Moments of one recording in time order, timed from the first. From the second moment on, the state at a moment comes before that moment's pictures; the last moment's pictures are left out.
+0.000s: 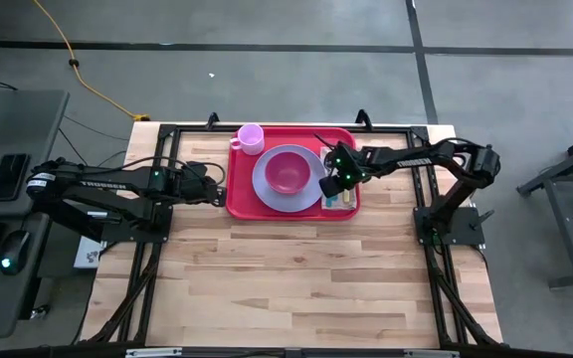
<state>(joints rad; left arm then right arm) 0.03 0.98 0.73 -0.92 -0.43 -1.23 -0.45 1.64 0.82 -0.30 -0.13 0.67</state>
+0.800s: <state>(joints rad) 0.03 0.98 0.73 -0.92 -0.43 -1.23 -0.44 1.64 0.82 -0.35 -0.17 0.67</state>
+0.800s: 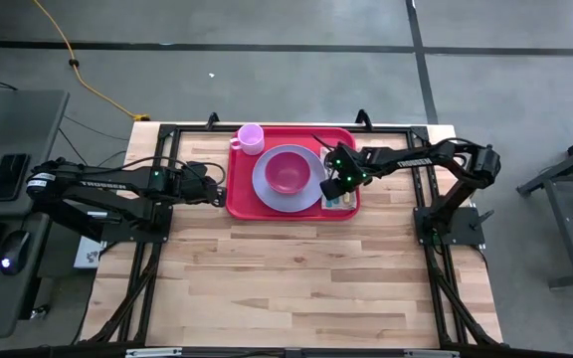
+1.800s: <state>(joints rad) 0.03 0.98 0.73 -0.92 -0.43 -1.23 -0.44 1.64 0.82 -0.39 -0.17 0.60</state>
